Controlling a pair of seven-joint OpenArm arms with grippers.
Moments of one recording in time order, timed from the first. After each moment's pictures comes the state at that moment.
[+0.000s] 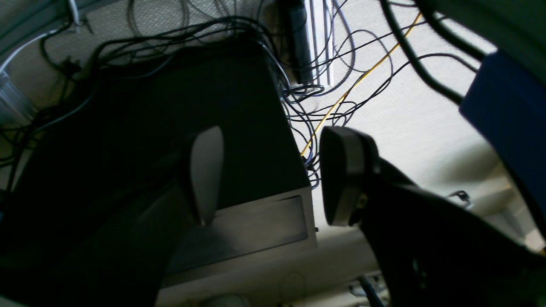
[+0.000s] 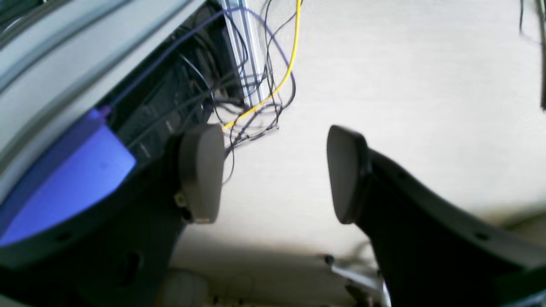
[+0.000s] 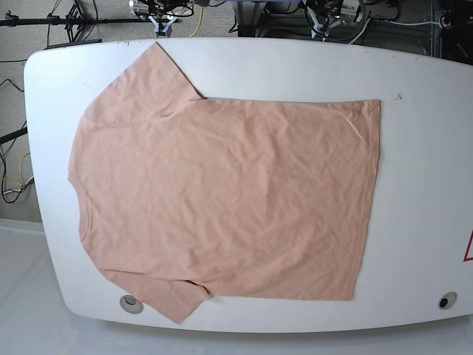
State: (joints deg) left arm 16.0 -4.4 -4.6 38.0 9.5 -20.4 28.3; right arm -18.3 5.0 6.3 41.2 8.4 12.3 -30.5
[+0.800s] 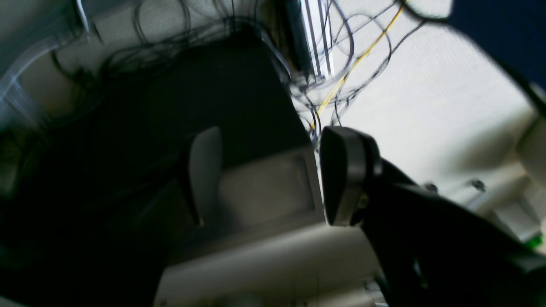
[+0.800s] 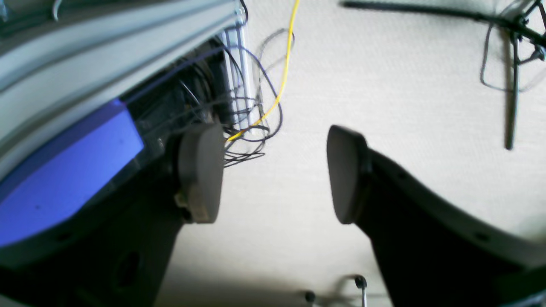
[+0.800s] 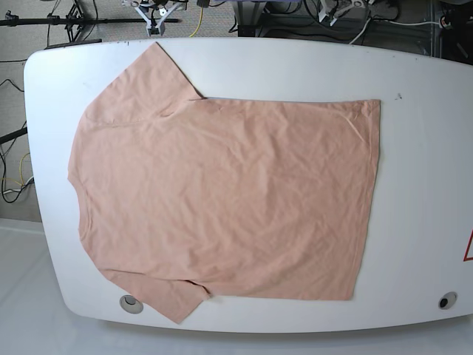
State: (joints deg) left arm 26.8 -6.3 -4.3 56.1 5.7 -24.2 34.3; right arm -29.2 5.5 6.4 61.6 8.1 11.9 -31.3
